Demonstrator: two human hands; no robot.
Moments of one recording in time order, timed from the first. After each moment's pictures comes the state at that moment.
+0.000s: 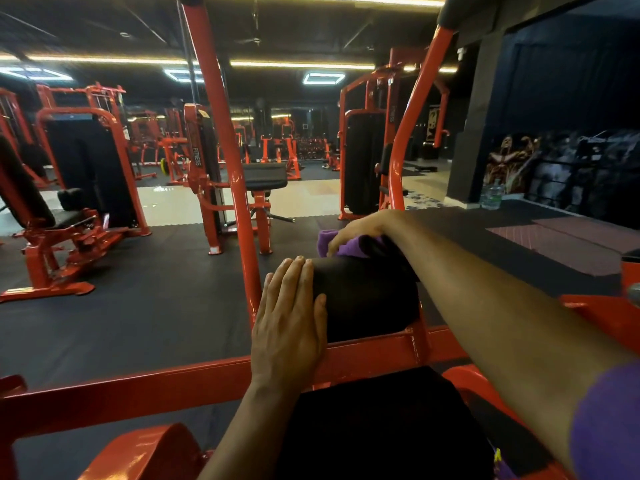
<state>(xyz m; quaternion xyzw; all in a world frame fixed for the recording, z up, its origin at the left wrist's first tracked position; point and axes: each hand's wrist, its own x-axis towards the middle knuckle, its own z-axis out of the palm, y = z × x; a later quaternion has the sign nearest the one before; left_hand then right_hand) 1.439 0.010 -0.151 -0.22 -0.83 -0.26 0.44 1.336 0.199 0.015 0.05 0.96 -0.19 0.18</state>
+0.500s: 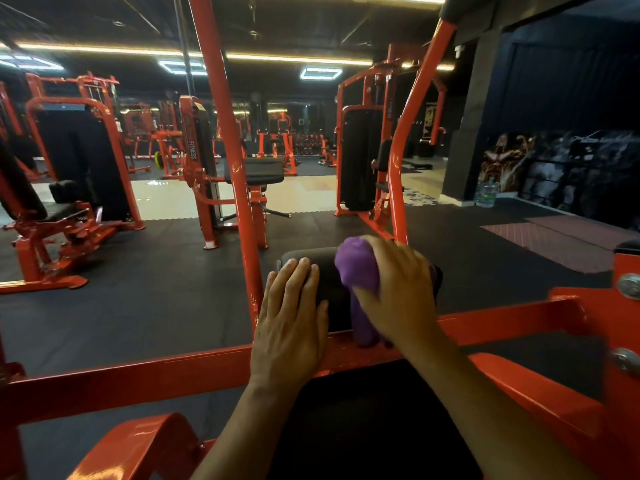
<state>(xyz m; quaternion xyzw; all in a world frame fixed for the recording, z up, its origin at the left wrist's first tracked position) 1.442 0.005 -0.171 -0.27 -0.81 -0.23 0.47 1.476 0.184 -0.099 -0.11 0.87 -0.20 -0.43</state>
